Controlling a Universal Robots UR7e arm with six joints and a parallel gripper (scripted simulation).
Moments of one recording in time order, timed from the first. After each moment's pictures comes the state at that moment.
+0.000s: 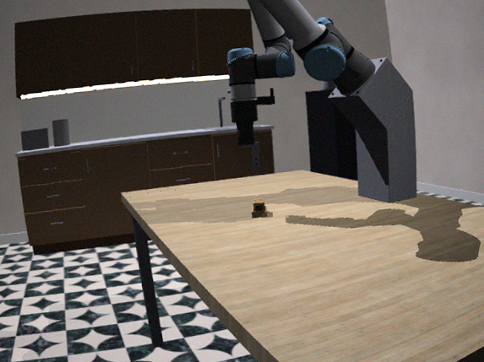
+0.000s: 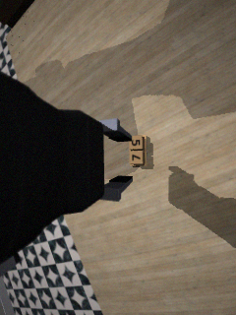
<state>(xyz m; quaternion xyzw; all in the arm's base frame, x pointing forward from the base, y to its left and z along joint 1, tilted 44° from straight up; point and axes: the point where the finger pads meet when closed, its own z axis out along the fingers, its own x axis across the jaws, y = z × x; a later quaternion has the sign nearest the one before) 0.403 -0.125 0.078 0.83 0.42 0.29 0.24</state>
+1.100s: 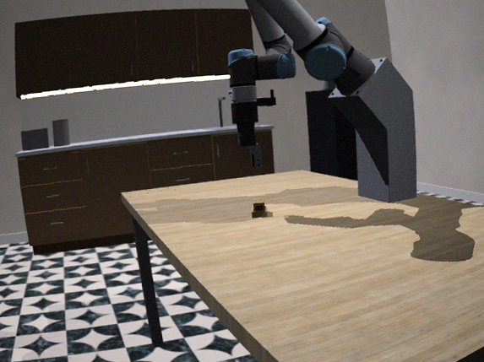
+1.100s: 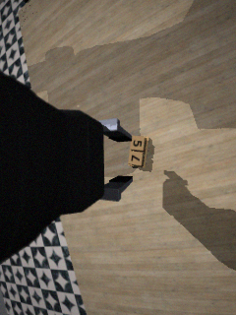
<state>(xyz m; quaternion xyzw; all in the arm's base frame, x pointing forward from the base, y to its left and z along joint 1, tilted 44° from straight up) 0.404 -0.127 0.074 0.79 0.48 0.27 0.26</state>
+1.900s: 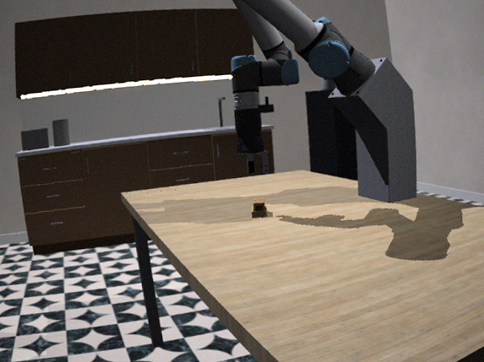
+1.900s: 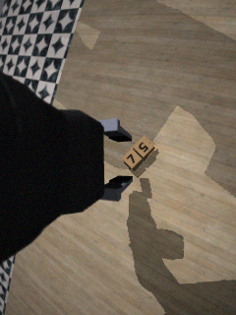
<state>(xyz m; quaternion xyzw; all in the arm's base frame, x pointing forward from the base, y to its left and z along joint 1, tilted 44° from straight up) 0.414 -0.133 0.058 0.60 0.71 0.17 0.33</state>
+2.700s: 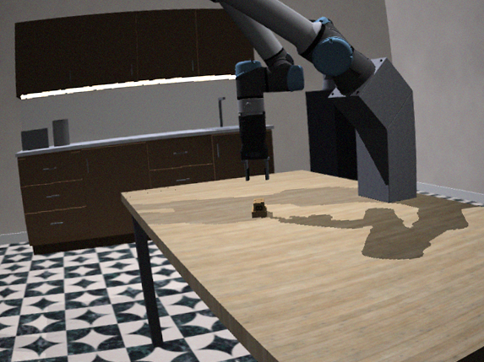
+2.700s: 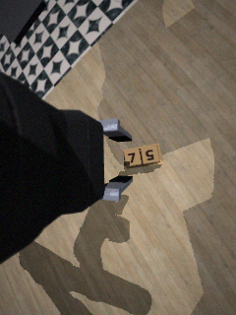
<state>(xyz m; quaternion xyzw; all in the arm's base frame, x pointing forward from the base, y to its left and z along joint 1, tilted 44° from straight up) 0.430 -0.134 0.047 0.35 0.86 0.06 0.37</state>
